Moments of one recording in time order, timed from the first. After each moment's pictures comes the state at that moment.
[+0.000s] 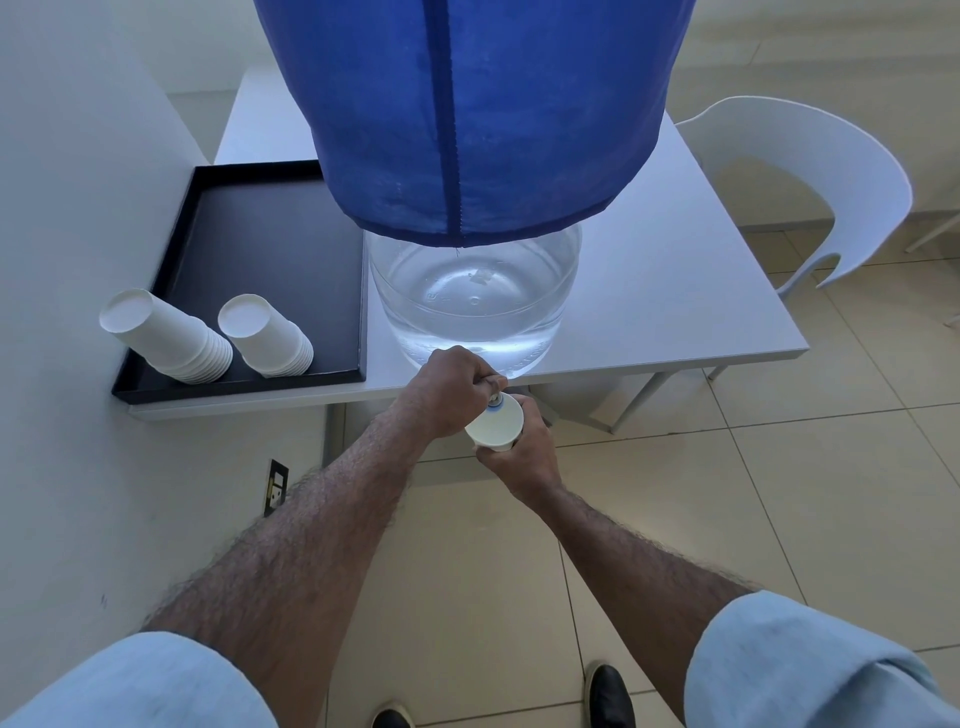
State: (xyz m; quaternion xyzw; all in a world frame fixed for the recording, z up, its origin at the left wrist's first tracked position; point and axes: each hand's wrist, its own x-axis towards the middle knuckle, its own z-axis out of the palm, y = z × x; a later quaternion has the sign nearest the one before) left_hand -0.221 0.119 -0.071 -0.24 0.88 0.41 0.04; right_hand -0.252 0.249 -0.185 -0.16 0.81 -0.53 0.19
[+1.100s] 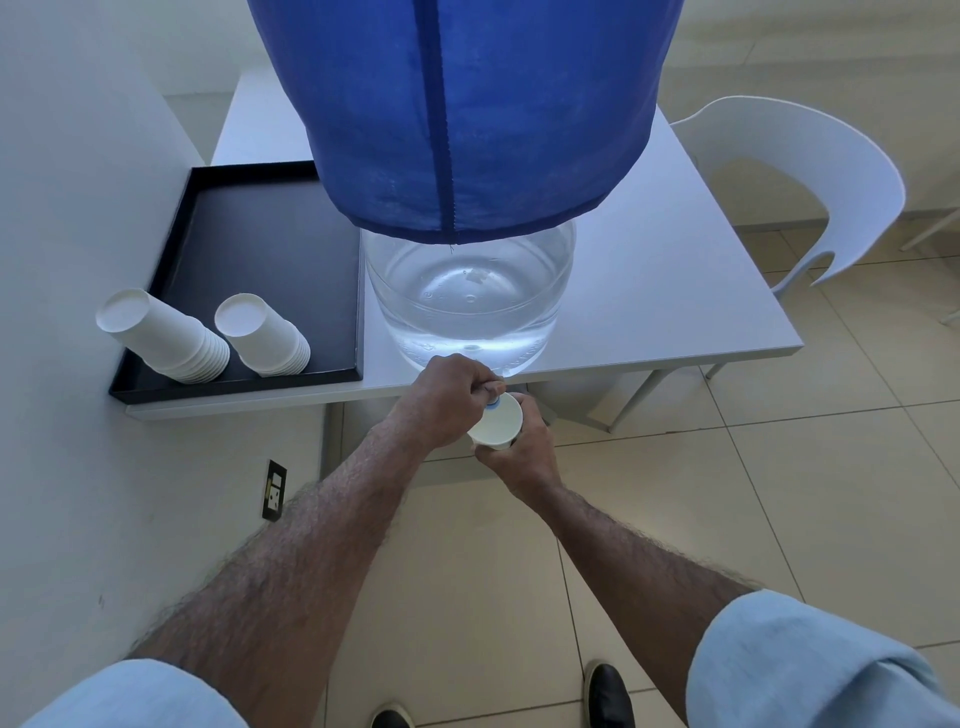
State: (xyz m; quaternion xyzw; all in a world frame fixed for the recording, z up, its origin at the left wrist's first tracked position) left_hand -0.209 0.129 -0.067 -0.21 0.88 0.41 0.02; right_hand -0.252 0.252 -0.187 -0.15 0.80 -0.54 0.20
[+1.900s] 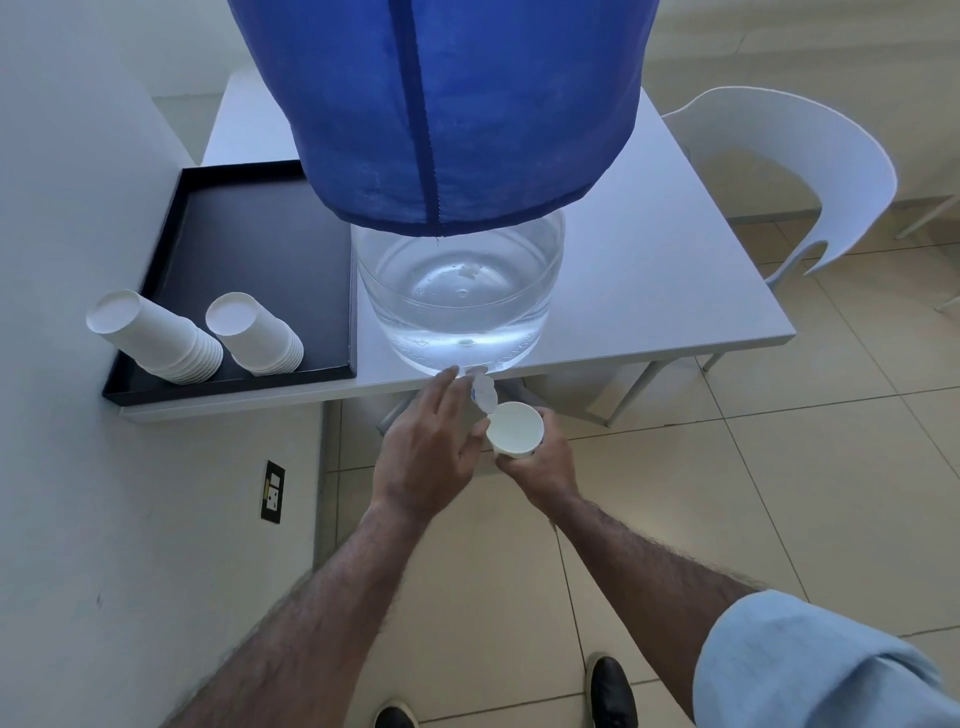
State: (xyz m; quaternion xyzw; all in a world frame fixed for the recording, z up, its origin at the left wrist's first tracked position) left_hand -0.155 0.158 -0.101 -0.16 0.96 0.19 -0.14; right_hand -0.253 0.283 -0.206 -0.10 0.81 -0.55 0.20
